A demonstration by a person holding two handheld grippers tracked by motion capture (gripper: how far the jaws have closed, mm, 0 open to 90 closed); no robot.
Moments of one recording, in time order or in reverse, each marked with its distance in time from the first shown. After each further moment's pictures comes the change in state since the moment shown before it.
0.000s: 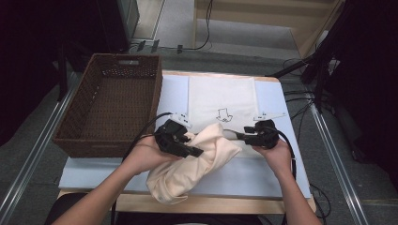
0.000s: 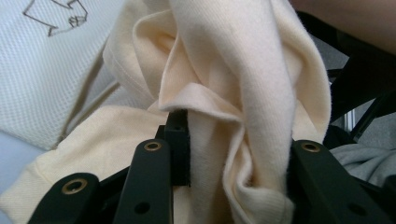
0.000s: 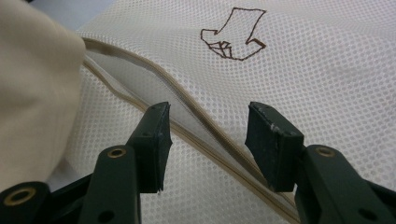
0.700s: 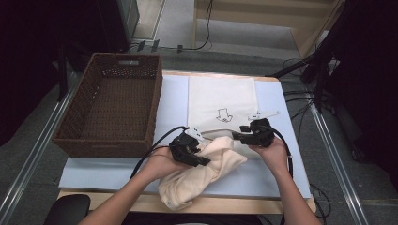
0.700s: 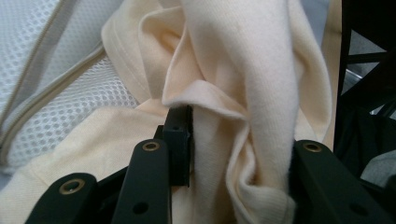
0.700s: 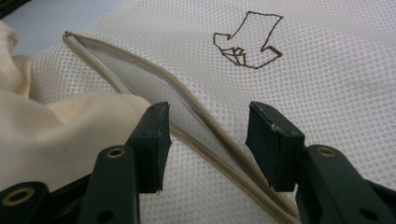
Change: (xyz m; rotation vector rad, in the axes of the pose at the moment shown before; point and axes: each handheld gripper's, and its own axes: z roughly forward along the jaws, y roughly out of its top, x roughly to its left) left arm 0.014 -0.020 0.067 0.048 0.021 -0.001; right arm 0.006 0.007 0.010 0.018 0.012 -0.038
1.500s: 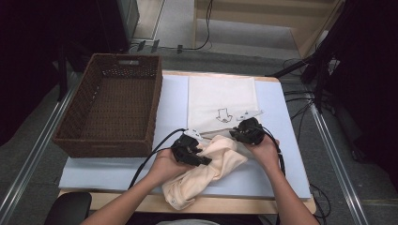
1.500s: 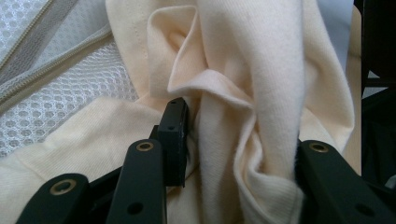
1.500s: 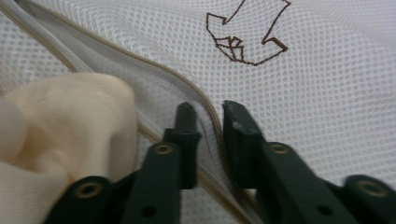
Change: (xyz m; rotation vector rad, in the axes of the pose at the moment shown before) left arm 0.018 -0.015 0.026 -0.063 -0.016 -0.083; right arm 0.010 0.008 0.029 0.103 -0.115 -0.102
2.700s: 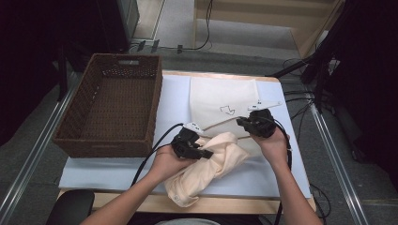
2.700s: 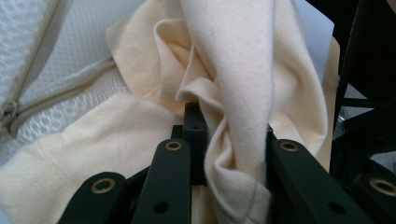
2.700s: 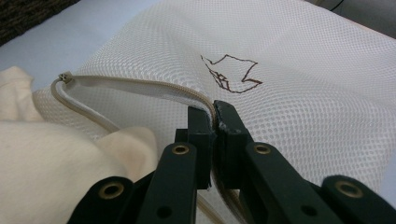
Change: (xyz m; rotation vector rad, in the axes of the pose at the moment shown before) left arm -0.009 0.021 -0.018 -0.031 0.001 -0.060; right arm -0.006 0.022 -0.054 -0.155 0.002 0.052
